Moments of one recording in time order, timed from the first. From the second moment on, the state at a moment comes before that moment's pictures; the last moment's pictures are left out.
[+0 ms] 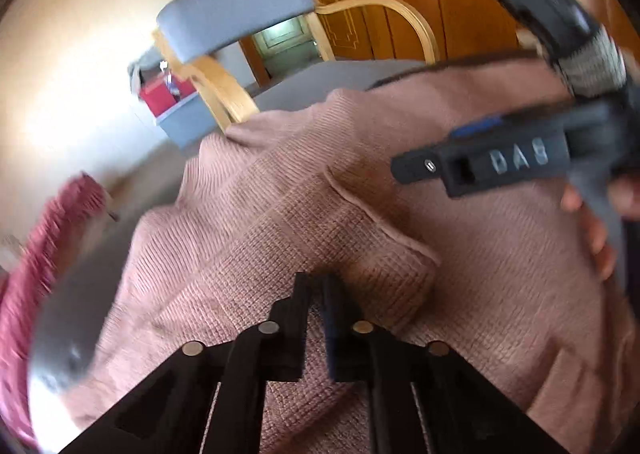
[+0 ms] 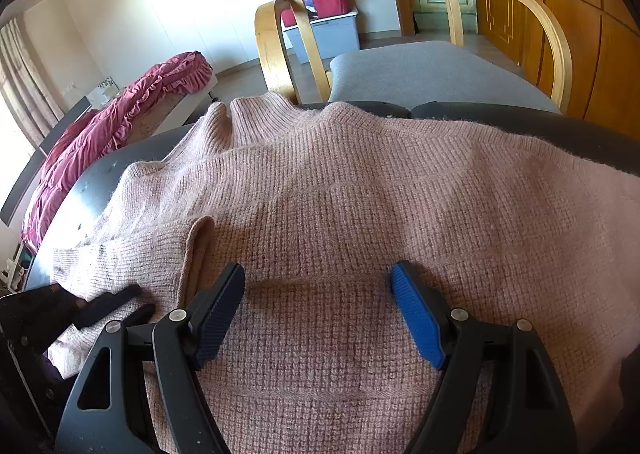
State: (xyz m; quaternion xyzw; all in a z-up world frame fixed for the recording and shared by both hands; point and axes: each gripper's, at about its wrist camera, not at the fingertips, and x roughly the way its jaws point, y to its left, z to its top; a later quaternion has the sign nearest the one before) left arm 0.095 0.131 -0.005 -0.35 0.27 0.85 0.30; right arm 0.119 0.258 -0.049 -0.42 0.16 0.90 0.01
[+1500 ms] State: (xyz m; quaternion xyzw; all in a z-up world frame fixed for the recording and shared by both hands) left arm 0.054 -0.063 0.093 -0.29 0.08 0.94 0.18; right arm 0.128 0.259 -0.044 -0.41 0.17 0.89 0.01
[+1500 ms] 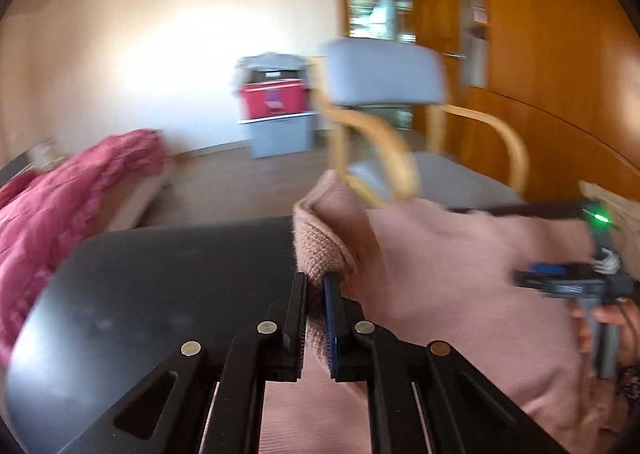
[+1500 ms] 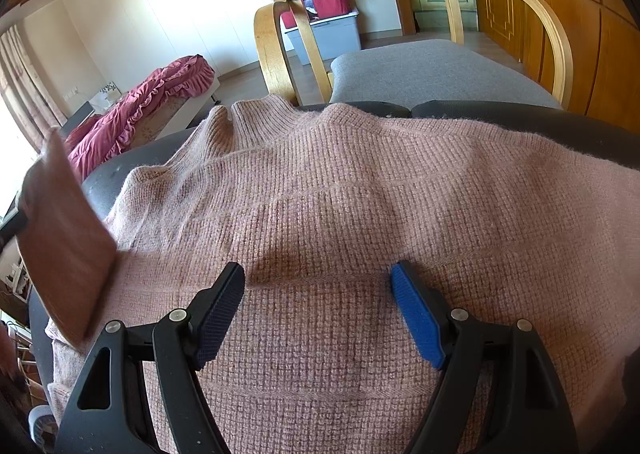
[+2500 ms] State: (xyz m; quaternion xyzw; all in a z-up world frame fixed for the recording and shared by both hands) left arm 0.062 -0.346 0.028 -0.34 -0.13 0.90 -0.23; right arm 0.122 0.253 -0.042 -0.42 0.14 0.89 0.03
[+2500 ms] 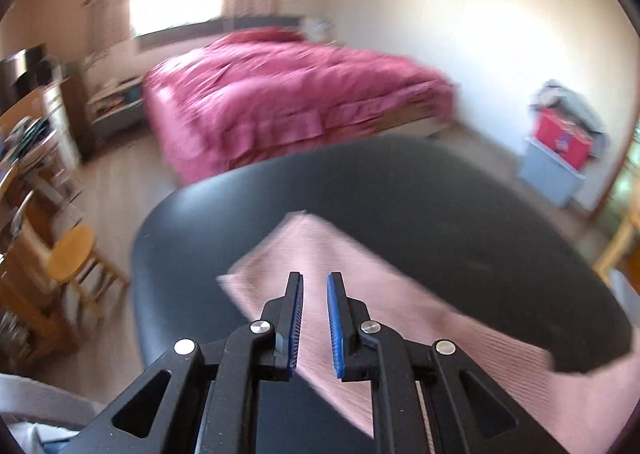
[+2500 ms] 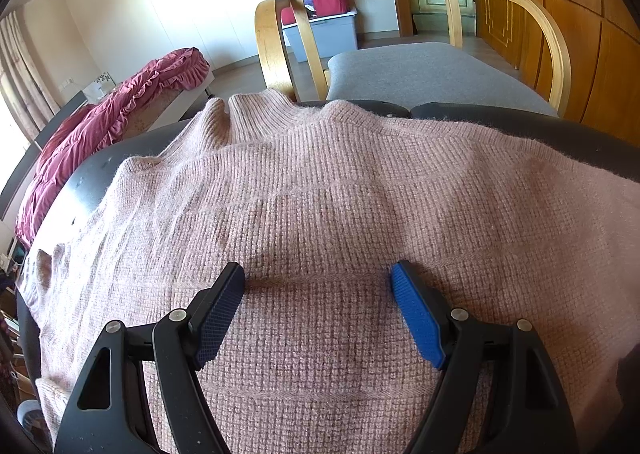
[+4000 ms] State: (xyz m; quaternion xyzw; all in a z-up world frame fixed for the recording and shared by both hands) left arm 0.029 0.065 -0.021 -0.34 0.32 0.88 0.10; right arm 0.116 0.269 0.011 -0.41 0.09 0.91 -0.01
